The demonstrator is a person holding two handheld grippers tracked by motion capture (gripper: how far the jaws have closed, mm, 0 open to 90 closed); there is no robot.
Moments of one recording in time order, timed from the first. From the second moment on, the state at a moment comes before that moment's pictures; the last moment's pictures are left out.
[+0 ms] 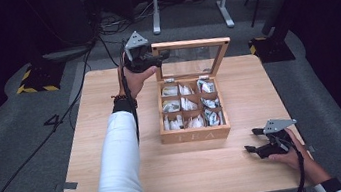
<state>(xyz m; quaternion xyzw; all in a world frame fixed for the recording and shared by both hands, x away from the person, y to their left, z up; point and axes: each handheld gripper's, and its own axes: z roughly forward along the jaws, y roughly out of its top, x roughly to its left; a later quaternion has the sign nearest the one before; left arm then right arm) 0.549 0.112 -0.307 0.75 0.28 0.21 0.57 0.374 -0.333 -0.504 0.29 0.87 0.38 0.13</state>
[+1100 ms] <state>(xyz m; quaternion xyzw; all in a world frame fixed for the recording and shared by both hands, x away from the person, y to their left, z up) 0.601 0.108 -0.324 0.73 0.34 0.23 0.54 0.375 -0.333 -0.504 0.30 0.86 0.38 0.13</state>
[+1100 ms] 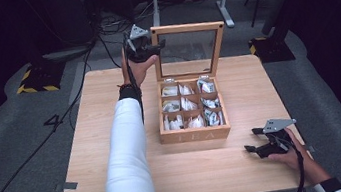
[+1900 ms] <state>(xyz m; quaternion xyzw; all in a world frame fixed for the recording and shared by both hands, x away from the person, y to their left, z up) 0.615 0.108 -0.385 0.76 0.40 0.20 0.48 0.375 -0.333 -0.504 0.31 0.86 0.38 0.14</state>
